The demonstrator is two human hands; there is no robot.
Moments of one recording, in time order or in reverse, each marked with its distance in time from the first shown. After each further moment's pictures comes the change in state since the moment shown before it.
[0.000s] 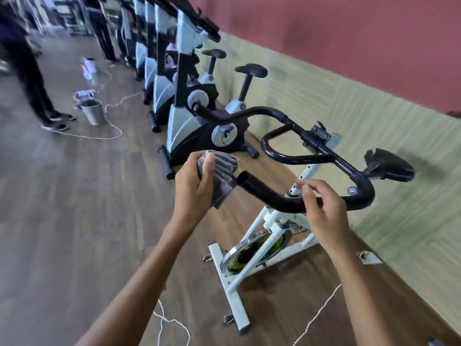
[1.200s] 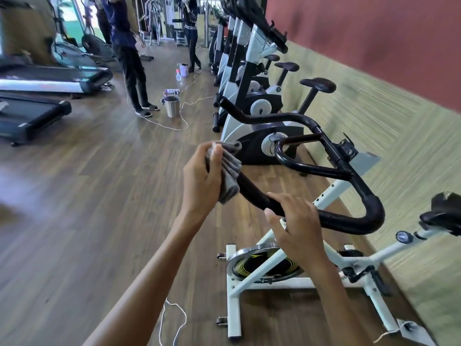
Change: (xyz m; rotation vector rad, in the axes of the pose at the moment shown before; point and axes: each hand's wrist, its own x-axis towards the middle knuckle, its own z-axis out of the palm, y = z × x) left_hand -0.047 0.051 0.071 0.144 0.335 0.006; right_hand 0.008 0.061 -0.015 -0.213 -0.369 -0.350
